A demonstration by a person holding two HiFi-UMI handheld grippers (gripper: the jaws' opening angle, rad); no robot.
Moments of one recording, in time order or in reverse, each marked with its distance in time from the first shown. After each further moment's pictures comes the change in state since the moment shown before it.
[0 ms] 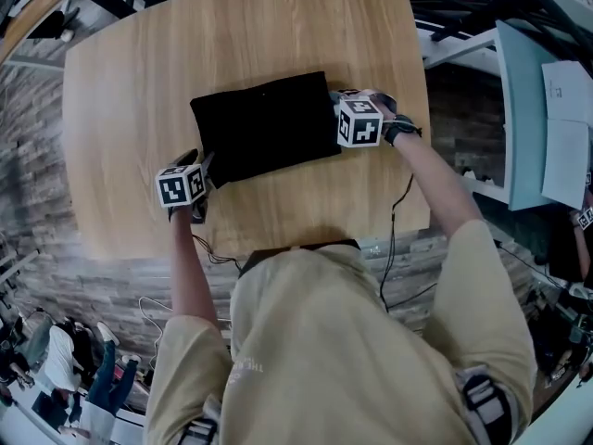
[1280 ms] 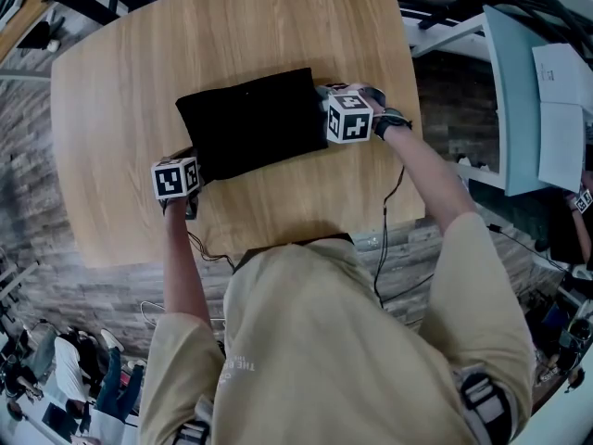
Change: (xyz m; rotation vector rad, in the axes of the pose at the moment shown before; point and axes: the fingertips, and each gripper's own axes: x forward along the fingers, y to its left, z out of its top) left arm 0.014 -0.001 0.005 0.082 0.100 0.058; right arm -0.003 0.001 -0.002 0.011 -0.028 -0.036
